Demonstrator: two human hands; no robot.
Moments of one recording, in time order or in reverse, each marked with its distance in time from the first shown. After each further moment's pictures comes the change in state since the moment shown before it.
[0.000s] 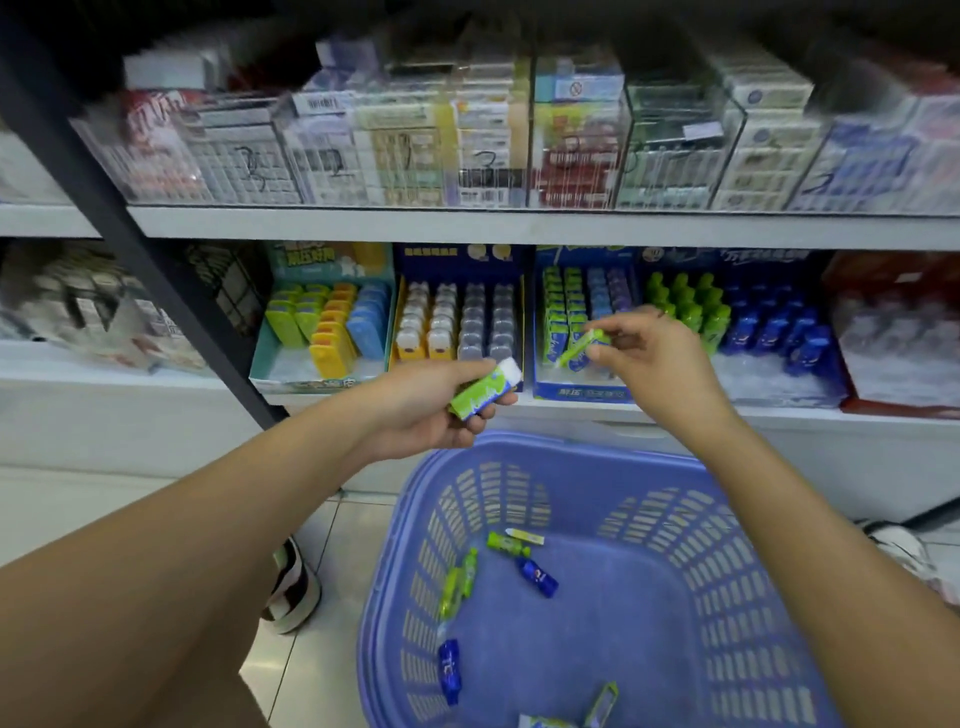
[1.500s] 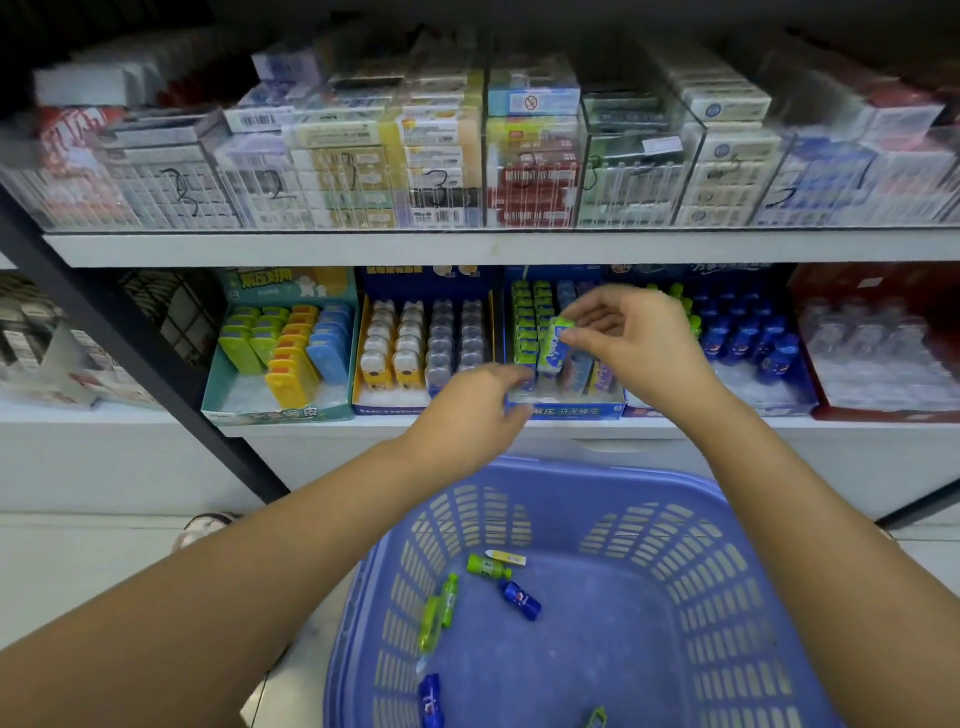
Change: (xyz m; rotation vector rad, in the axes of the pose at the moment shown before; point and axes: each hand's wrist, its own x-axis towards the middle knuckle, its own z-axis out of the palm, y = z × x) left_hand 0.052 -0.004 0.039 1.044 0.302 0.616; right_hand 0.029 -0.009 -0.020 -0.011 -0.012 -0.062
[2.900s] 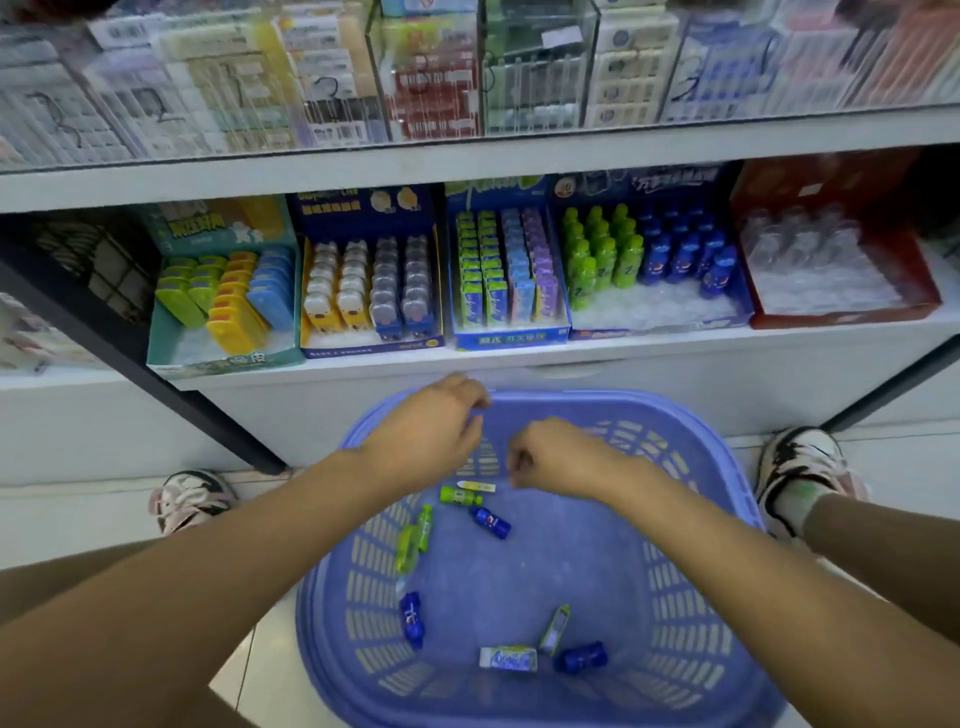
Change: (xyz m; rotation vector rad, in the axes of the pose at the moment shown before) left_hand -0.042 -0.010 0.052 0.204 -0.113 0.110; right_hand -0.112 0.071 0.066 -0.510 -0.697 0.095
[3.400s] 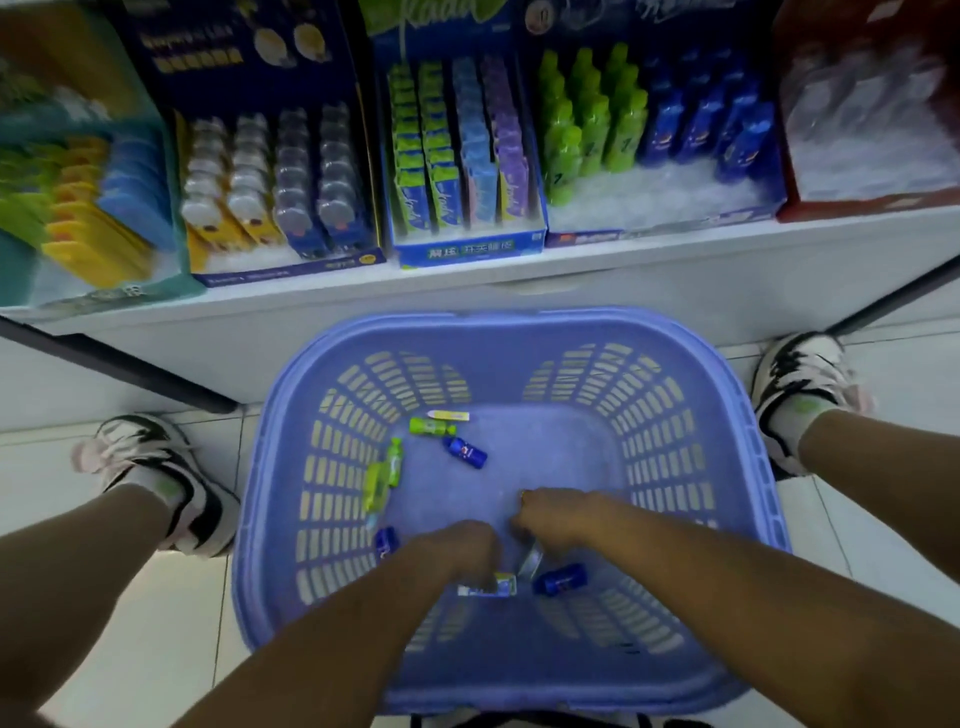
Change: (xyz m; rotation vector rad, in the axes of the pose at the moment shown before) left_hand -0.052 -0.004 0.217 -0.066 -1.068 -0.184; right_hand -0.015 0.065 0.168 -0.030 -0.639 0.026
